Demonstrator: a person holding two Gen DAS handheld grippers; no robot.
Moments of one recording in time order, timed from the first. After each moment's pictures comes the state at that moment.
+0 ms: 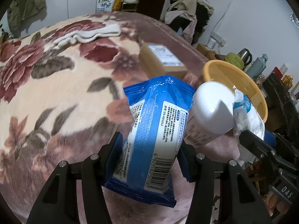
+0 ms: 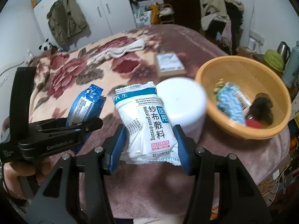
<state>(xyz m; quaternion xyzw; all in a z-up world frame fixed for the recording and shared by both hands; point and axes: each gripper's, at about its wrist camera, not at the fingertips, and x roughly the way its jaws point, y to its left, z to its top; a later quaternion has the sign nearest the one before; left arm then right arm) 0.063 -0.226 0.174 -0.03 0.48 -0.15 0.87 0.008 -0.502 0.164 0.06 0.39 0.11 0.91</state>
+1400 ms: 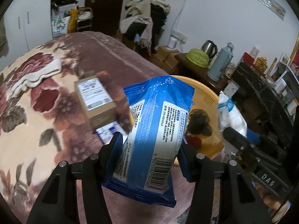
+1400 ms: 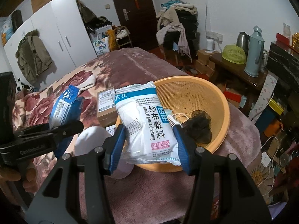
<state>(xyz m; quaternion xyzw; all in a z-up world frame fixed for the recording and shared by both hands) 0.105 -0.389 0.241 0.02 0.44 -0.27 0.85 0.023 -0.632 0.197 0.13 0.35 -0.01 0.93</state>
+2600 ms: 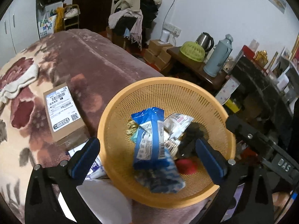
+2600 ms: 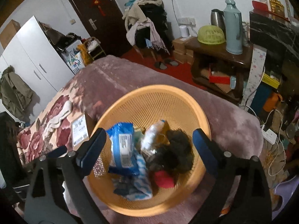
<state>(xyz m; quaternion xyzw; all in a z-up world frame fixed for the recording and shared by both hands) 0.156 -0.472 0.206 0.04 0.46 -0.29 0.84 0.072 -0.705 0.177 0.23 0.36 -0.08 0.90</state>
